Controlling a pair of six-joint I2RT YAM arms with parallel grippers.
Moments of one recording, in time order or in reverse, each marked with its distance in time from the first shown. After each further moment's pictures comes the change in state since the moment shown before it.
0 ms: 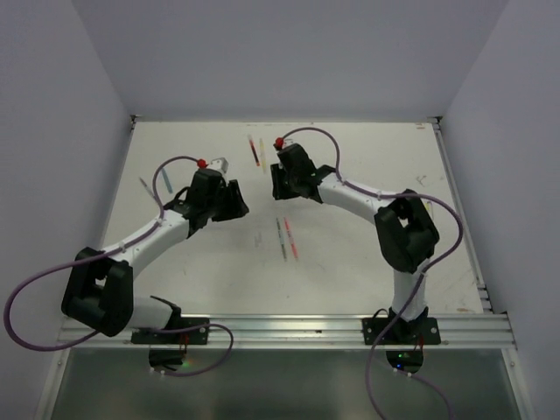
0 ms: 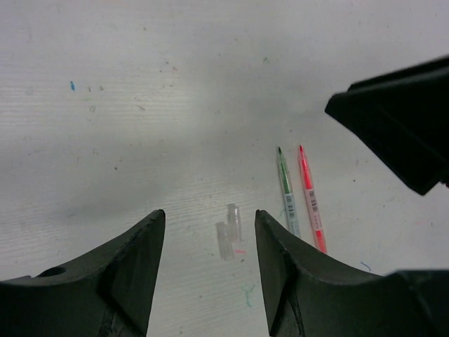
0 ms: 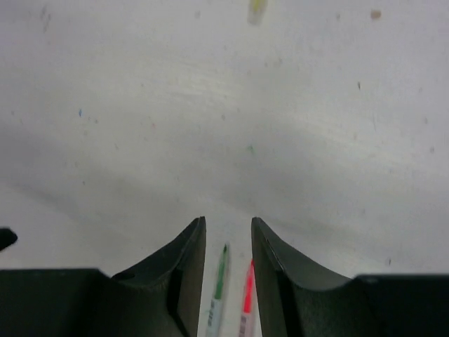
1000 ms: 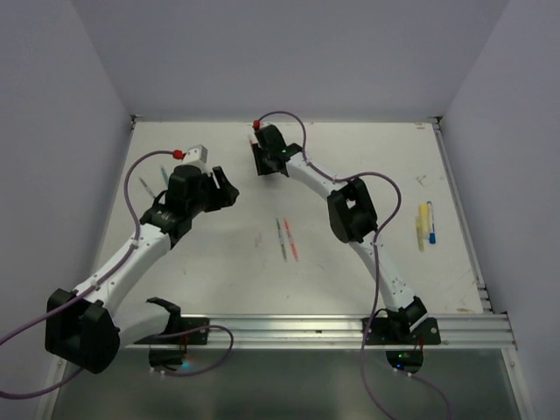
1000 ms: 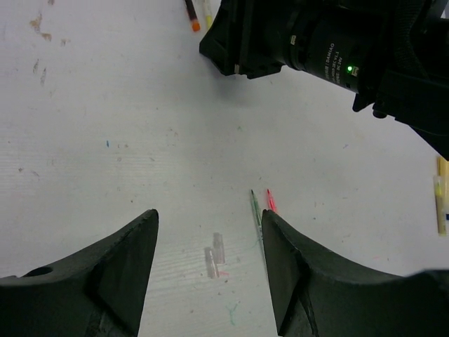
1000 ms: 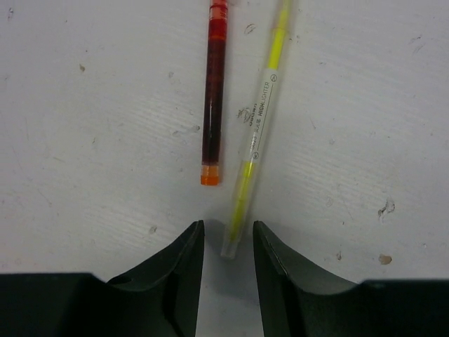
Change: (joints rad) left arm 0.043 -0.225 0.000 0.006 -0.067 -0.009; right arm -0.050 0.725 0.962 -0.195 0.083 -0.143
